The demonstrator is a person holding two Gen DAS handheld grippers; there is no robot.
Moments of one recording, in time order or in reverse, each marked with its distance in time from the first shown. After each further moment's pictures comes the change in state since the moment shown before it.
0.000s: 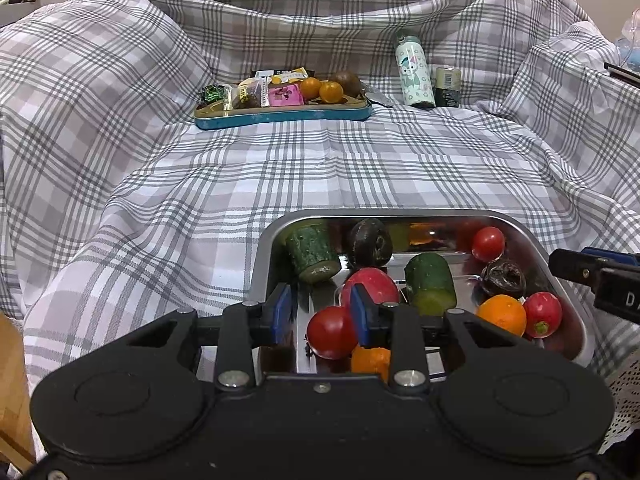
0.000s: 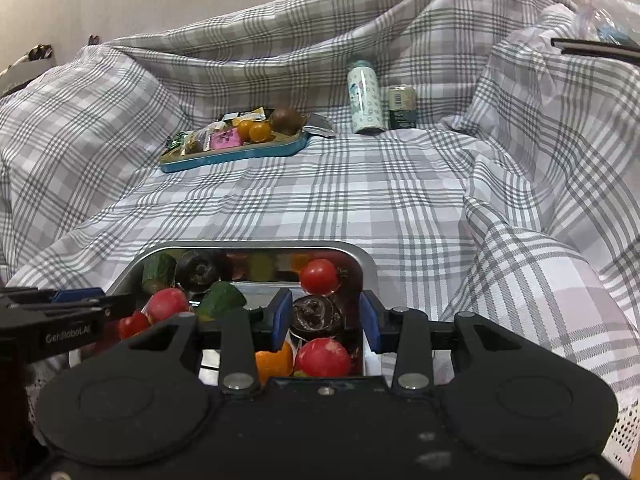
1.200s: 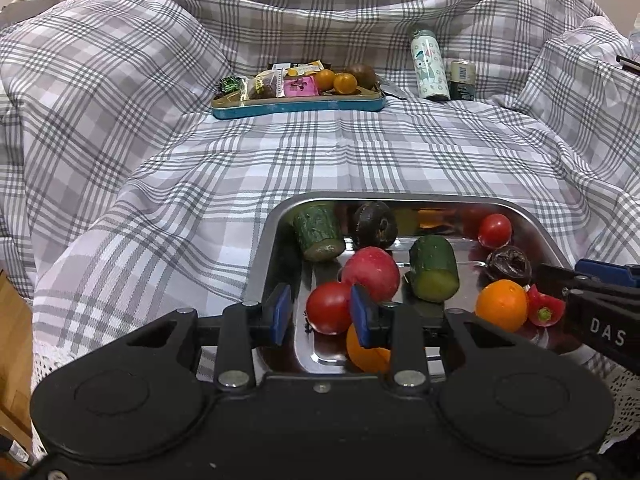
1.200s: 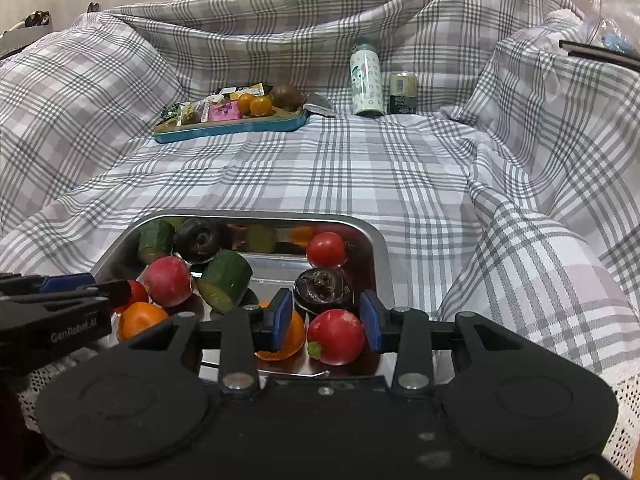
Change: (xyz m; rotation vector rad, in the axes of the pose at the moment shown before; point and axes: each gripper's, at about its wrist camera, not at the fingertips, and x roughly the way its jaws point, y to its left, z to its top) left arm -0.006 -0.011 -0.011 -0.020 0.014 0.063; right arm 0.004 0.018 -0.011 -0.061 0.056 -0.055
